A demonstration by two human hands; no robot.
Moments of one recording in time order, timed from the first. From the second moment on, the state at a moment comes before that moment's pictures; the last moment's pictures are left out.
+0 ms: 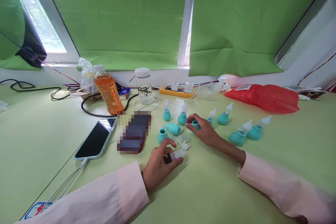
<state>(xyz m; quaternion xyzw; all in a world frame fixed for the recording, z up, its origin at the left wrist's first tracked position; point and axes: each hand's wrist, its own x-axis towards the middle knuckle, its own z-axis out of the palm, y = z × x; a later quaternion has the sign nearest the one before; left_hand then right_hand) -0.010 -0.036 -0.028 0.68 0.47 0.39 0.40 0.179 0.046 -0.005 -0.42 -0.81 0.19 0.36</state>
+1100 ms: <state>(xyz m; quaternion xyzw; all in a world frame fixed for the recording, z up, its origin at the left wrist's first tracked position) -0.012 -0.034 -0.023 0.59 0.37 0.41 0.59 0.170 0.007 0.021 -0.12 -0.91 0.27 0.28</state>
